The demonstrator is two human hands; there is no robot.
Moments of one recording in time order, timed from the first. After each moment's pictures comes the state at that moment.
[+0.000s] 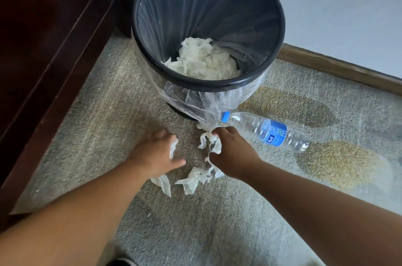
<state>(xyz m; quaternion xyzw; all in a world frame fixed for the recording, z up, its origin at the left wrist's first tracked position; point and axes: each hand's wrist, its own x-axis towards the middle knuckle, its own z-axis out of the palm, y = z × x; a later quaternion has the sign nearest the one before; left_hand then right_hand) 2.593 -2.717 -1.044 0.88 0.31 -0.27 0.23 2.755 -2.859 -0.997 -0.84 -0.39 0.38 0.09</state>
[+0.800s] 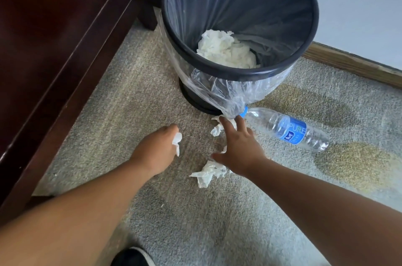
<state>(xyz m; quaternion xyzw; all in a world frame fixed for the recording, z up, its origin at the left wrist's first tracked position) 2.564 -2.715 -1.034 0.89 0.36 -0.11 0.26 2.735 -2.852 -1.024 -0.84 -0.43 0.33 0.02</state>
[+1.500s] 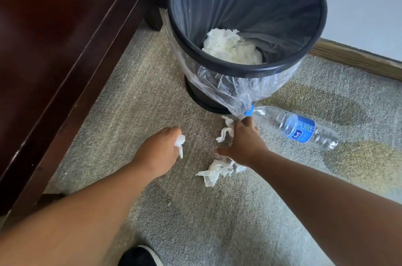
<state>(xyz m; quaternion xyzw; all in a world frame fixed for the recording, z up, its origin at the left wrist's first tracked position) 2.552 -2.715 -1.033 0.89 0.36 -0.12 0.26 2.740 -2.843 -1.042 -0.85 -0.37 0.37 0.05</state>
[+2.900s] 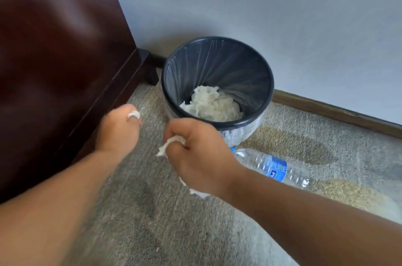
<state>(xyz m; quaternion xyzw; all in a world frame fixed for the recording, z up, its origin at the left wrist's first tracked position) 2.593 -2.626 -0.921 0.80 0.49 0.21 0.27 2.712 -2.790 -0.840 -0.68 -0.53 0.30 0.40</state>
